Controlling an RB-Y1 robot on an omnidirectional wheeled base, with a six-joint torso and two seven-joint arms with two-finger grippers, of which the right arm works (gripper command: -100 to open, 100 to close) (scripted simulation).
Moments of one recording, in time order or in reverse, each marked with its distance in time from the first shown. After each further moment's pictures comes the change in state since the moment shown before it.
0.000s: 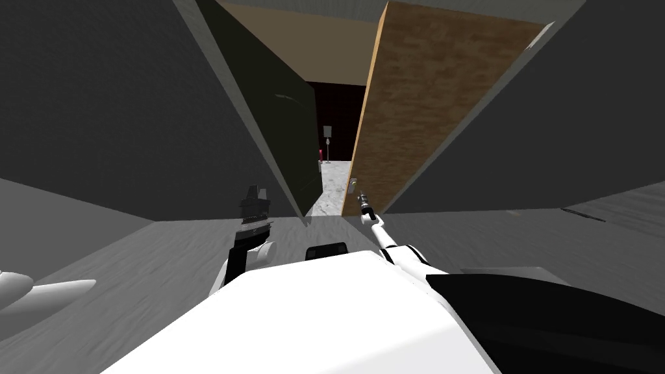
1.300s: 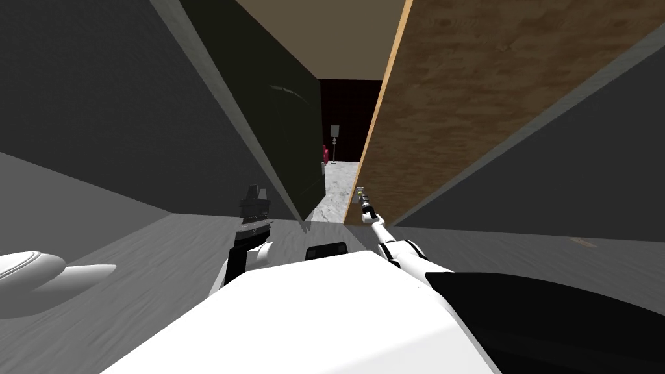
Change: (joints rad) arm -0.061 -0.018 -0.016 0.115 -0.013 0.008 0.011
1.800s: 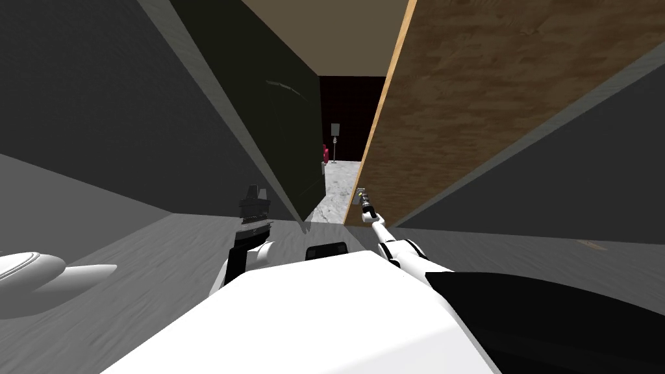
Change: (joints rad) arm -0.007 -0.003 -0.005 0.000 -0.001 -0.001 0.002
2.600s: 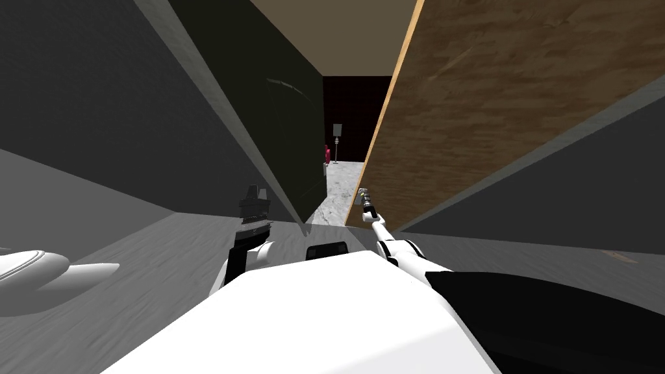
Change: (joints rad) arm -0.014 0.023 -0.082 0.029 0.007 0.002 0.049
